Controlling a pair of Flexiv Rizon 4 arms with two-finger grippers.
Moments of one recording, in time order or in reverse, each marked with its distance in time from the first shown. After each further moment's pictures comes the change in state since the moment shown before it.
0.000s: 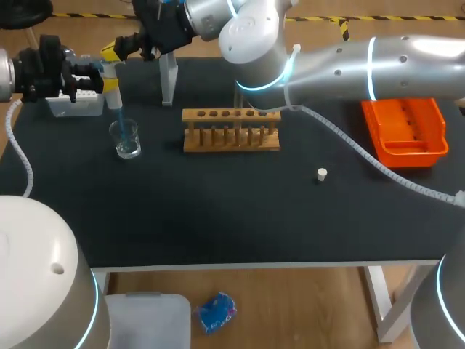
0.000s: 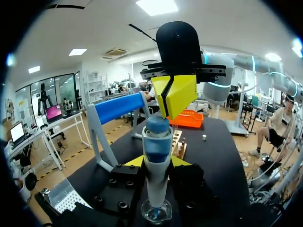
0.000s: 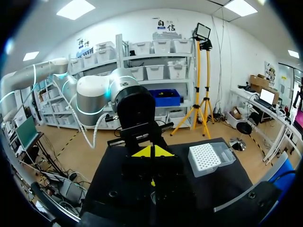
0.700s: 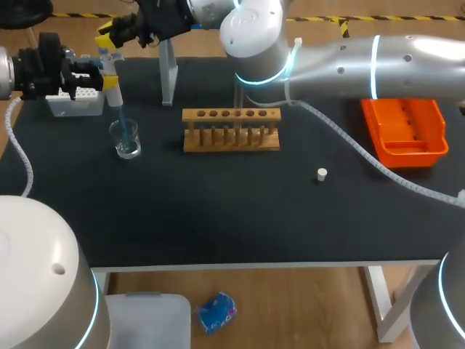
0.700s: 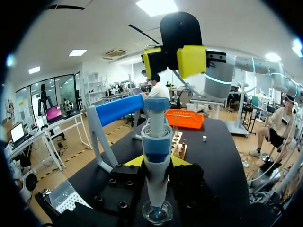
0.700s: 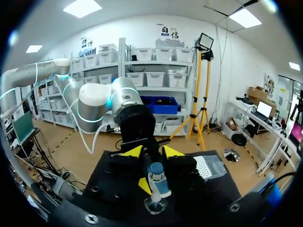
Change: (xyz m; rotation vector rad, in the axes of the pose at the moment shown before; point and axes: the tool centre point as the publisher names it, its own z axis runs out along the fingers) left arm -0.001 -0.005 -0.001 0.002 -0.002 0.001; right arm 0.000 0.042 -0.020 -0.060 -0.044 -0.093
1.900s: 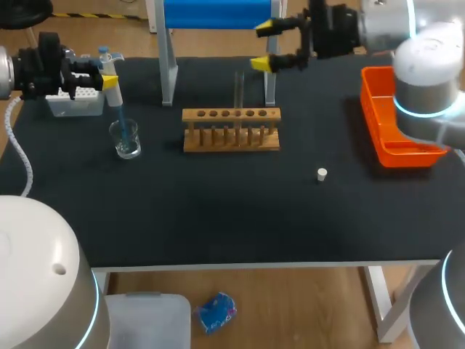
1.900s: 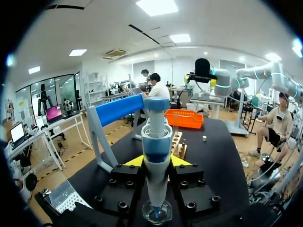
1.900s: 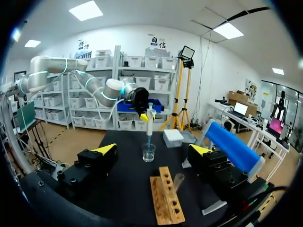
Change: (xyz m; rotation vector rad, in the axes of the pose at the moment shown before) left arm 0.000 0.000 0.000 -0.001 0.000 -0.001; right arm 0.028 -0.123 -0.279 -0.048 -0.137 0.000
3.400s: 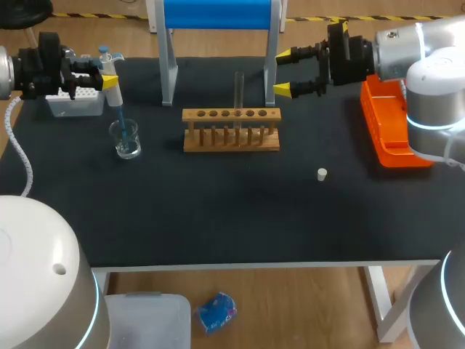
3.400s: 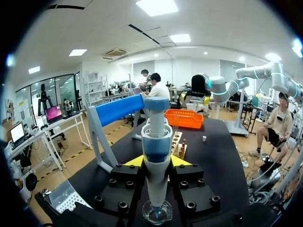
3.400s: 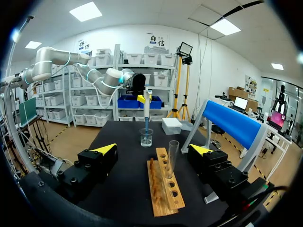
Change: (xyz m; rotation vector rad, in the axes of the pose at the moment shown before) left arm 0.000 0.000 0.000 0.000 0.000 0.000; right arm -0.018 -0.078 -0.010 0.001 0.011 0.020
